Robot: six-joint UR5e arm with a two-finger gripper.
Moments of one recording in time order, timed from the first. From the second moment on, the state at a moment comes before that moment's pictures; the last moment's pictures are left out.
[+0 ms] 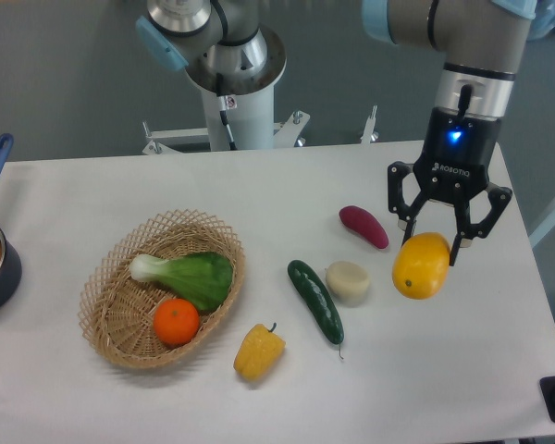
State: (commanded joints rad) arm 2.79 -1.80 -1.50 -0.95 0.96 1.18
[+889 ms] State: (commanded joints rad) arm 2.68 -1.74 -1.62 -0.94 1.02 0.85
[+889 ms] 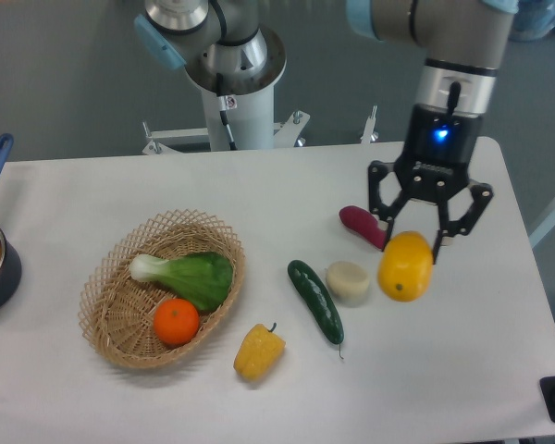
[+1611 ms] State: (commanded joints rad) arm 2.30 -1.70 -1.83 -0.93 1.15 0.61
